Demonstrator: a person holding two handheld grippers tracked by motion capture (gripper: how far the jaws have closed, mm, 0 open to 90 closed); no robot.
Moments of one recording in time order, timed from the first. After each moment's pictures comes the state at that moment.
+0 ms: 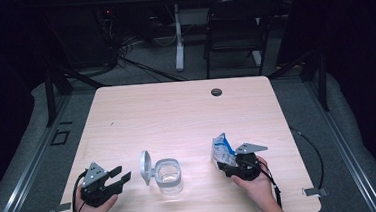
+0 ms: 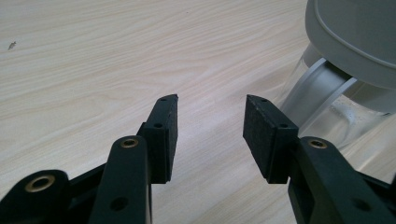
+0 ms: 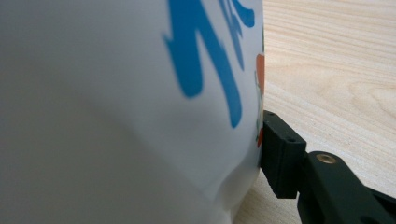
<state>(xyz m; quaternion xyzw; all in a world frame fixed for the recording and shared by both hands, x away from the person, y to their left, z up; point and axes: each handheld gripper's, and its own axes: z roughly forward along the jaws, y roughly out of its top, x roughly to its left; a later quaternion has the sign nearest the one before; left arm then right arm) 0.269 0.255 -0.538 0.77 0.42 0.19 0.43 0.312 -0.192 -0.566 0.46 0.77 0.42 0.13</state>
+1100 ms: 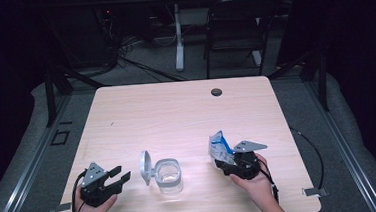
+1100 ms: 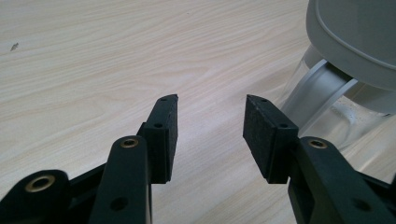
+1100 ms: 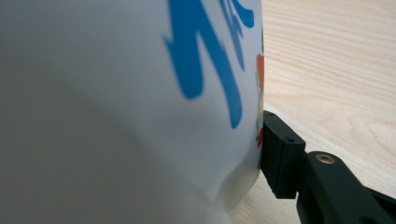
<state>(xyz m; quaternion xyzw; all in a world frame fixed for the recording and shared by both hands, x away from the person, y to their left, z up) 0.269 0.256 -0.537 0.77 0.42 0.19 0.44 0.307 -0.184 -0.543 0.43 0.78 0.43 0.14</state>
